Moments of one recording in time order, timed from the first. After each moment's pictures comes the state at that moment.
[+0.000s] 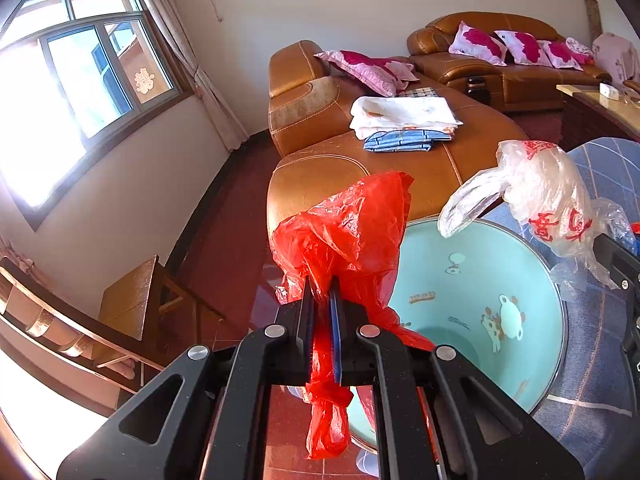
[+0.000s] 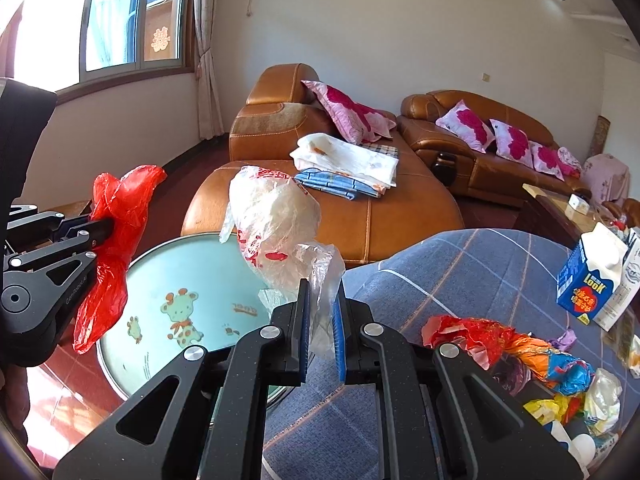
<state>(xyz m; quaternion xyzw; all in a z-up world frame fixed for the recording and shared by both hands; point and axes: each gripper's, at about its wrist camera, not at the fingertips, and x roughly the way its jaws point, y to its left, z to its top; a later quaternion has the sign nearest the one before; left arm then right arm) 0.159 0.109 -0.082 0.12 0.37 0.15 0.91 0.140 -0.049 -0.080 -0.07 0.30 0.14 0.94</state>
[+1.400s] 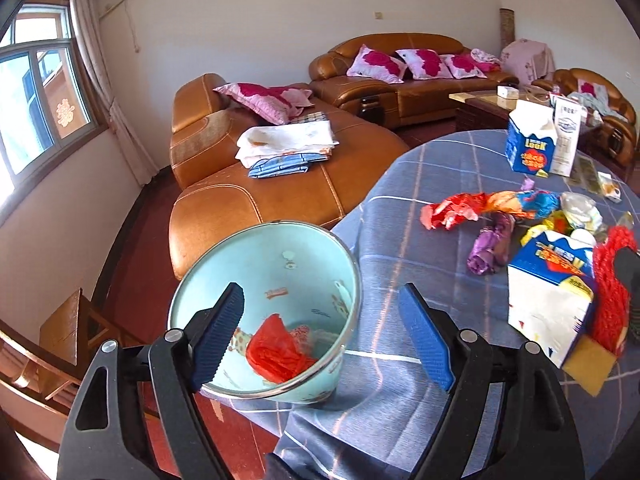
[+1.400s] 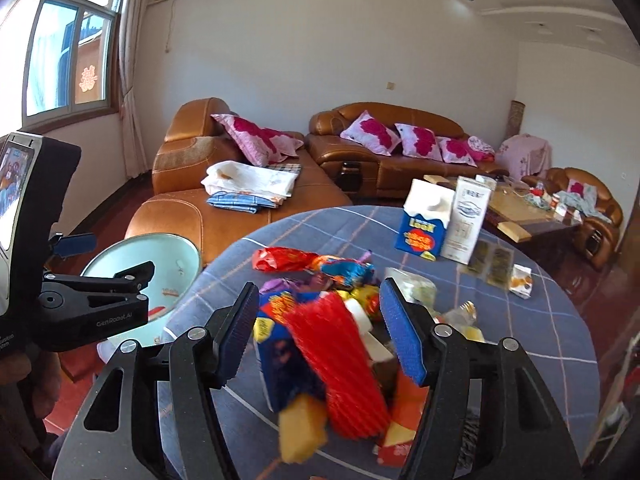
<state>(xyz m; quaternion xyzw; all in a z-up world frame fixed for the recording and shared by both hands) 0.083 -0.006 -0.073 0.12 0.34 -0.03 0.93 -0.004 -0.176 -0.045 -0.02 0.25 -0.02 0.97</state>
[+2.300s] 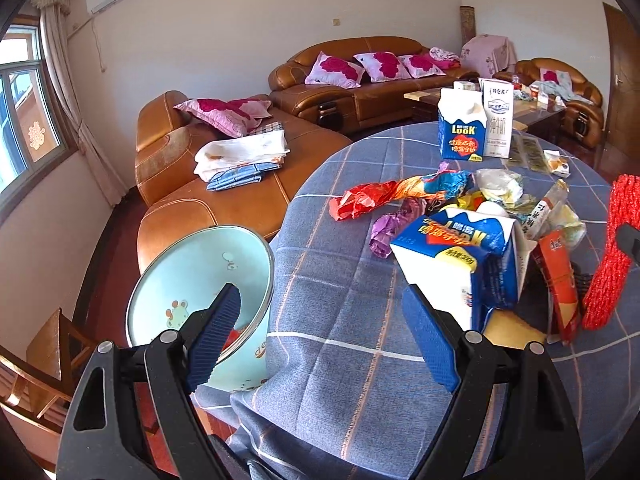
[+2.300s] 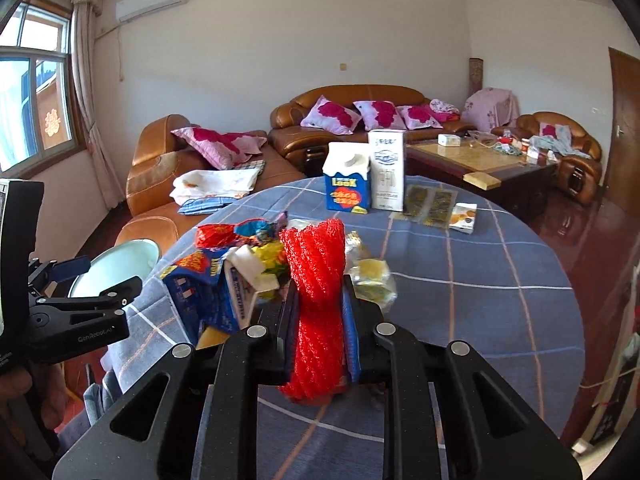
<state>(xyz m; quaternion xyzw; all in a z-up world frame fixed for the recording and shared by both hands) 0.038 -0.062 -0.076 0.14 0.33 -0.09 0.93 -0.064 -0.258 -0.054 0.06 0.26 -0.07 0.96</state>
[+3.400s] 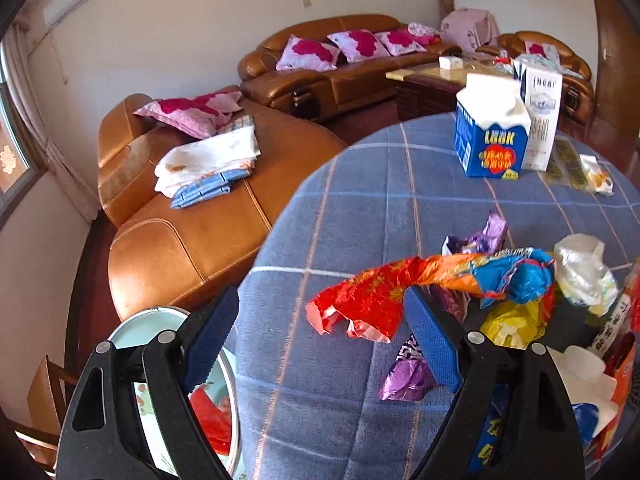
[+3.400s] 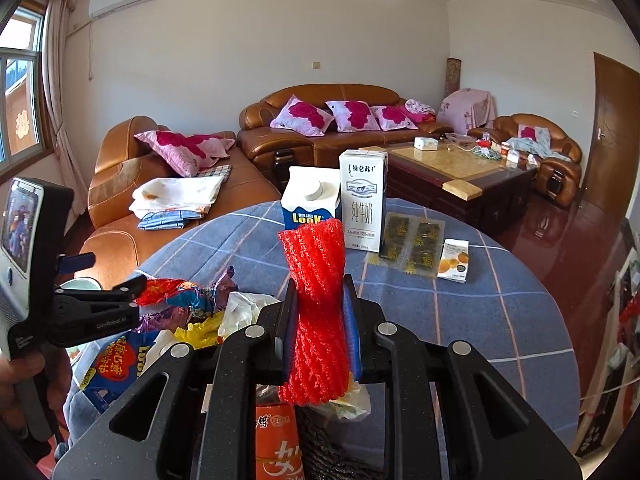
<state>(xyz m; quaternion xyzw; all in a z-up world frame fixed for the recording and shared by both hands) 0.189 -0.114 -0.105 0.17 0.38 -0.13 0.90 0.029 -0.288 -0.049 0.05 0.27 -0.11 0.96</state>
